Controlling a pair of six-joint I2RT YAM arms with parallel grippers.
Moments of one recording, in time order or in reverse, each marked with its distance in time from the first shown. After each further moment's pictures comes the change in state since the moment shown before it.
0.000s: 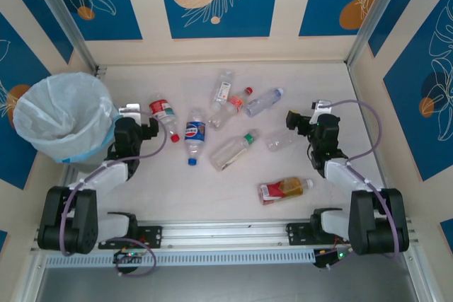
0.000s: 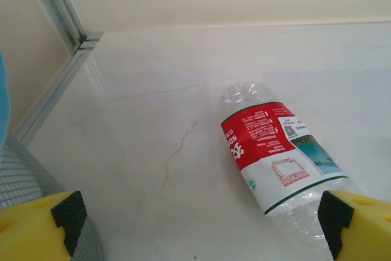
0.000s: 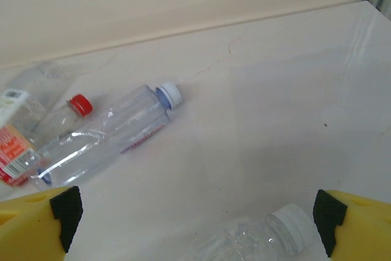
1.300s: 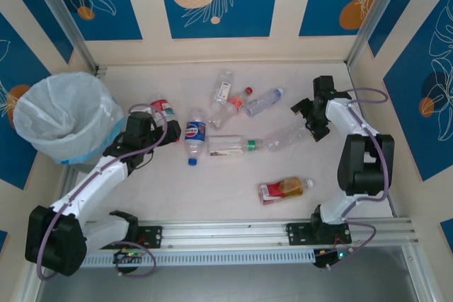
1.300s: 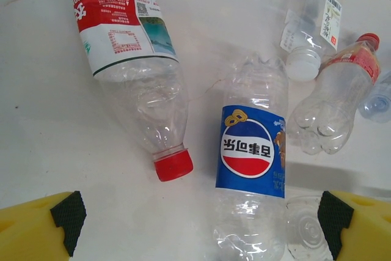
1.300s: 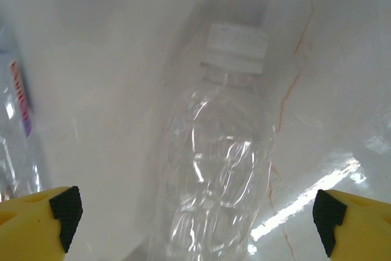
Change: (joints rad) left arm -0.196 -0.124 0.210 -0.653 0.214 -0.515; right arm -0.076 0.513 0.760 -1.141 -0.089 0.739
